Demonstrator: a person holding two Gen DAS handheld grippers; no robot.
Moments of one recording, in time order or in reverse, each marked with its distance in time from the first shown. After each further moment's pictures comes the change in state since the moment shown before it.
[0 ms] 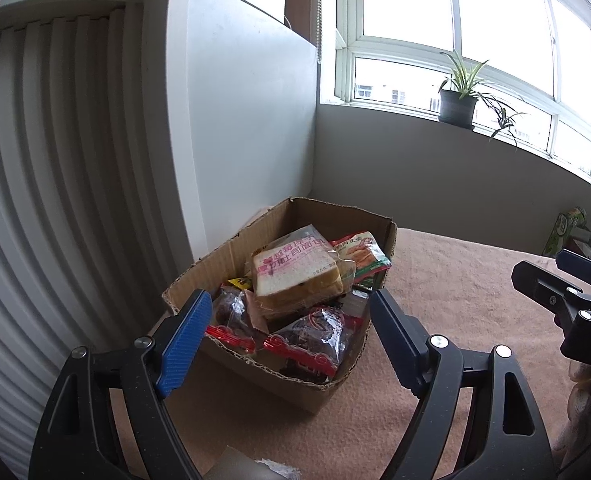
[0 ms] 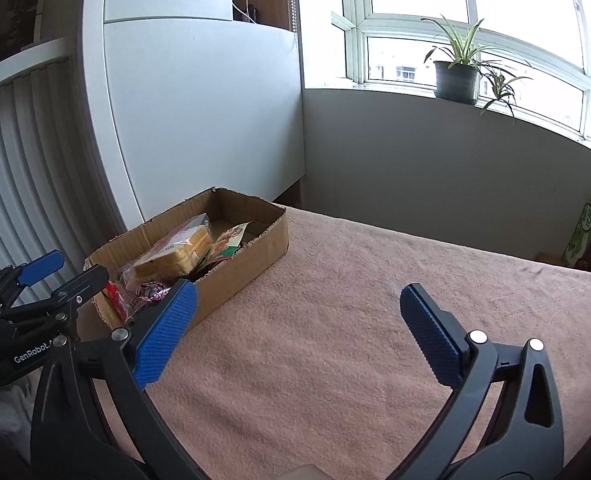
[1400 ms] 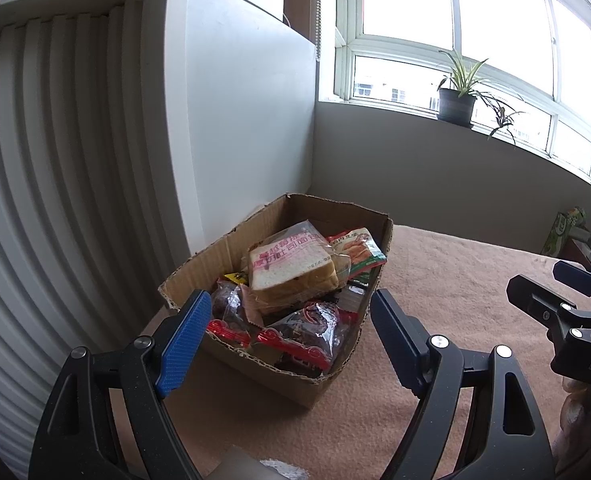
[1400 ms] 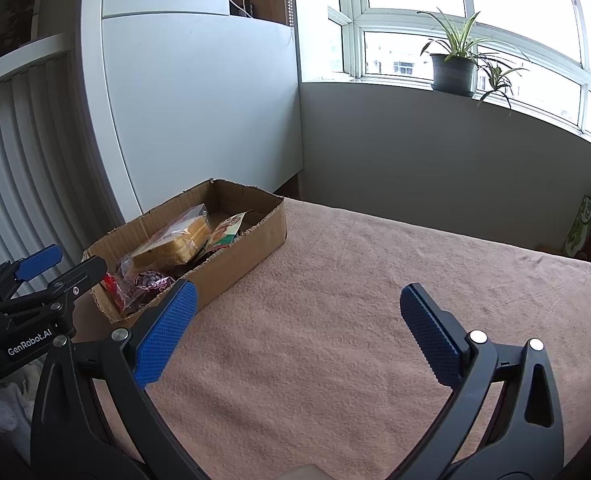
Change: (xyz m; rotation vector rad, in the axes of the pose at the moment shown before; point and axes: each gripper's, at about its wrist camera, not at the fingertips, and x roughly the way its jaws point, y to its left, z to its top) left arm -0.002 -0.003 -0.003 -0.007 0.006 -0.003; right arm 0.000 -0.001 -0.010 0.015 0.012 -0.002
